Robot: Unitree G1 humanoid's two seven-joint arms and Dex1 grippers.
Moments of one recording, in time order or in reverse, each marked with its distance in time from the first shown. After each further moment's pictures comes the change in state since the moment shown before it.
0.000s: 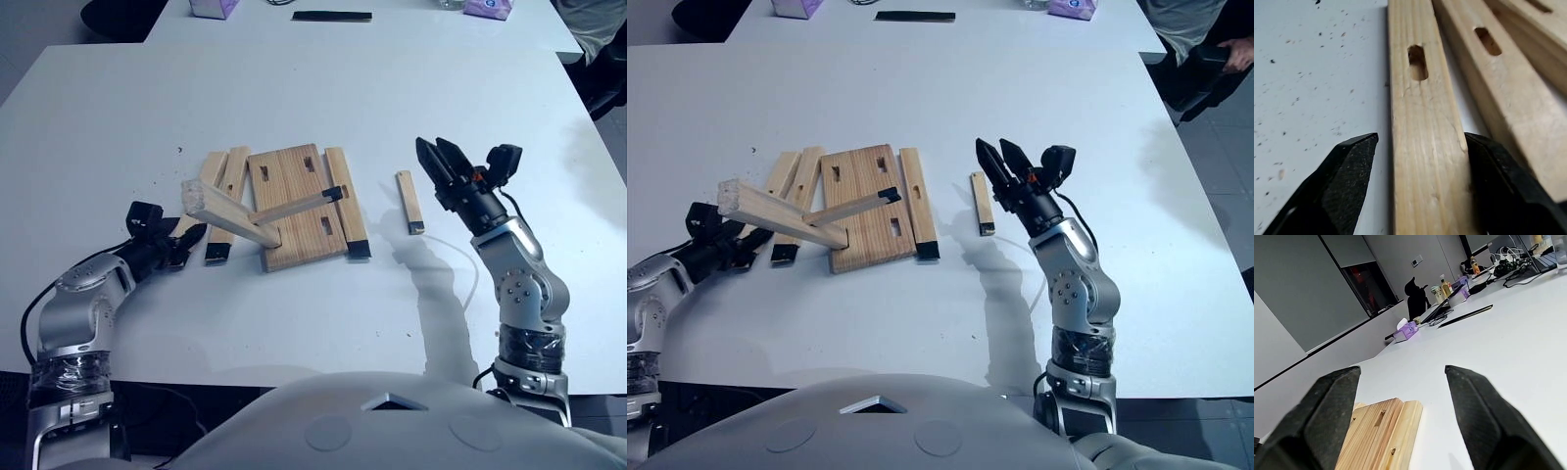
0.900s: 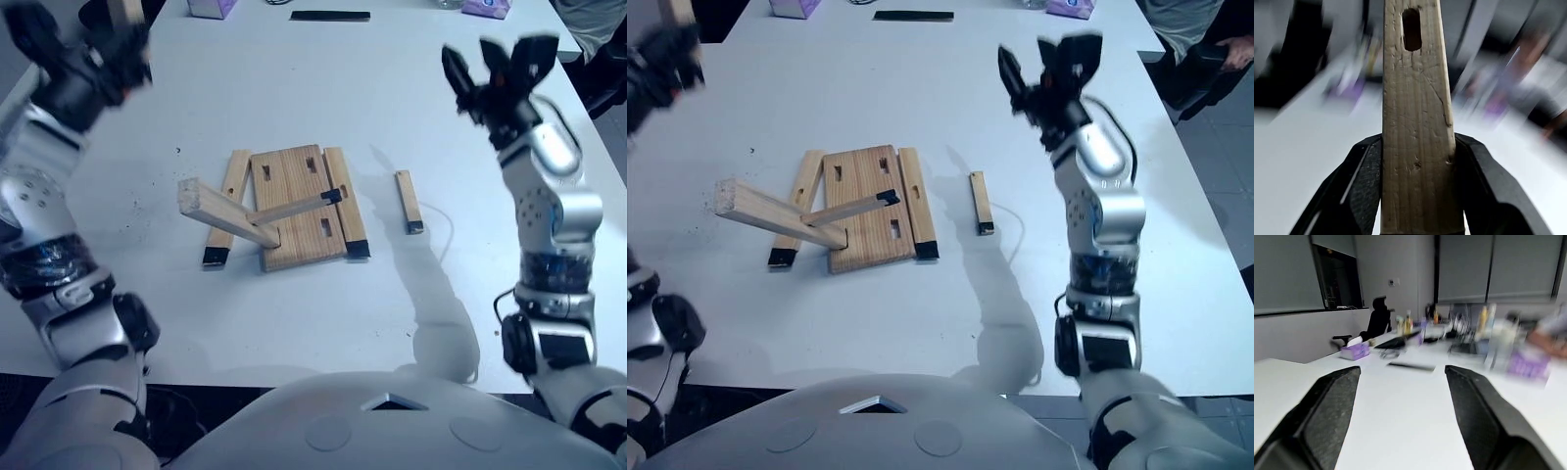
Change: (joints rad) left arm -0.739 -0.098 0.268 -0.014 -0.430 0.155 0.167; right arm -0.547 -0.227 0.074 0.254 -0.345 -0.079 -0.125
